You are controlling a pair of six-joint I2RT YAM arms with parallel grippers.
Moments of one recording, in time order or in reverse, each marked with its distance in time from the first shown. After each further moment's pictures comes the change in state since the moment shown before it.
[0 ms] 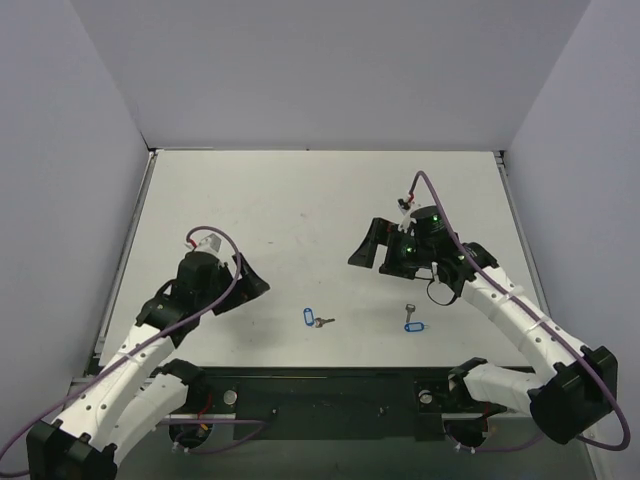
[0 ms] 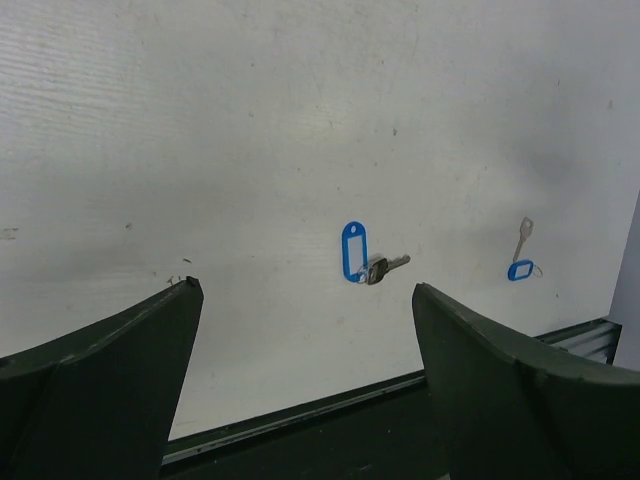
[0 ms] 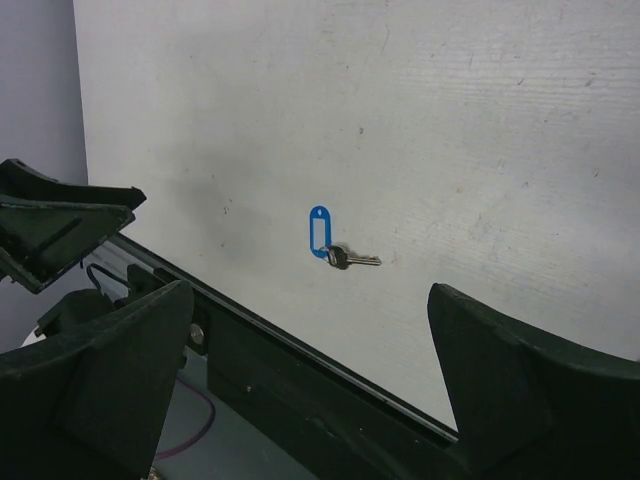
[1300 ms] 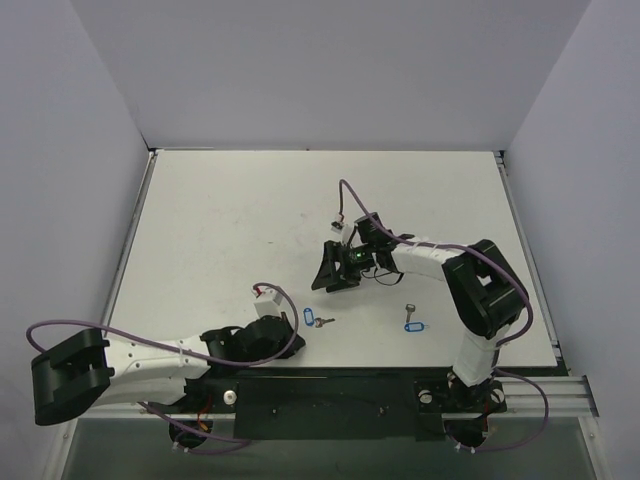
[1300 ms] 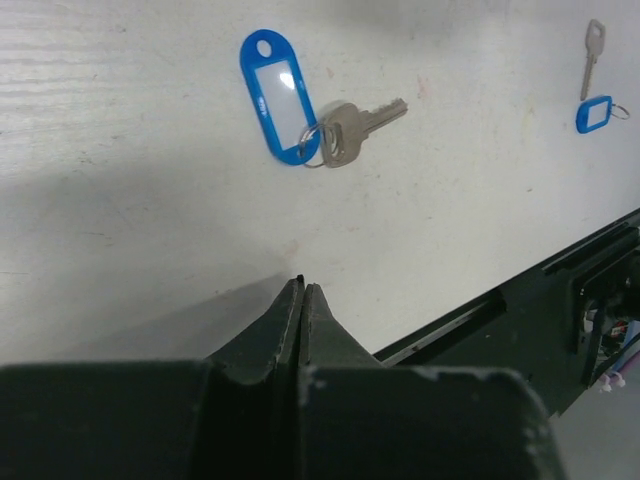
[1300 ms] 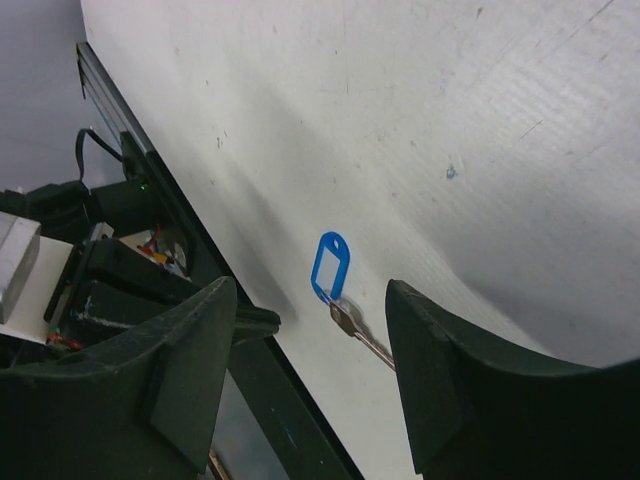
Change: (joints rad) left arm -0.781 0.270 -0.335 0.618 -0.385 -0.314; right arm 0.079 0.666 0.037 0.459 -0.432 -0.109
